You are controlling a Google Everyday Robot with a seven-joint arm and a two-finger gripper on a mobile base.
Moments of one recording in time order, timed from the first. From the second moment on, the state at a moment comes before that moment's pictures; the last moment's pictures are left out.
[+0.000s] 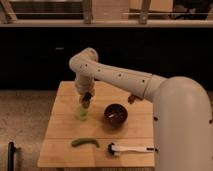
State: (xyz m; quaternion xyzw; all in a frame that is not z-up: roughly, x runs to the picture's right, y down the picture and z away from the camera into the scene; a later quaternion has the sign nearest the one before) arm -0.112 0.041 0.774 -0.09 -0.32 -0.83 0.45
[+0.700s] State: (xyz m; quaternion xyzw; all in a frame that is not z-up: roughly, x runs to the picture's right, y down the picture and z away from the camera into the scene) arm -0.137 0.060 0.743 -0.11 -0.31 -0.84 0.44
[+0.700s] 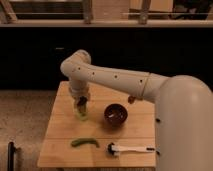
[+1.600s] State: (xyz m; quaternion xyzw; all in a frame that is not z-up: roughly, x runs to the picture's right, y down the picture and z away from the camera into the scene) arm -0.155 0.071 0.760 -0.14 -0.30 -0.83 0.45
